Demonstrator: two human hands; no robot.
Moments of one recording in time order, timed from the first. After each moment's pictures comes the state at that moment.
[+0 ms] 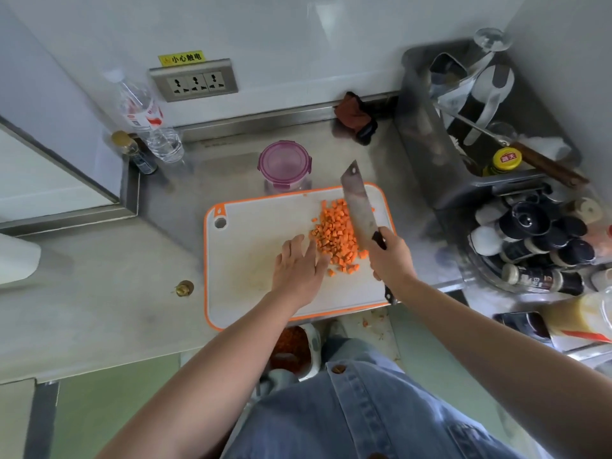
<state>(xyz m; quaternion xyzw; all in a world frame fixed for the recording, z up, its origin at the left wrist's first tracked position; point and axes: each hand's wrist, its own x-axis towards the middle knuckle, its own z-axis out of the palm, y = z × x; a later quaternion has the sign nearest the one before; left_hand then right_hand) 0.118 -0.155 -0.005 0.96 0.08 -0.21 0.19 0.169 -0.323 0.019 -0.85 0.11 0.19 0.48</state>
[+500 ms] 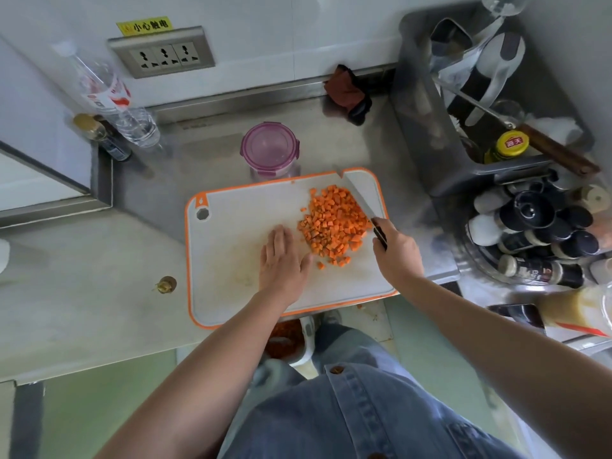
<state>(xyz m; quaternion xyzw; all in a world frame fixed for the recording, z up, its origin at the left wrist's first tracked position) 0.121 -0.155 -0.039 0.95 0.13 -0.22 0.19 0.184 -0.360 -0.028 -0.95 -0.02 0.12 0.28</state>
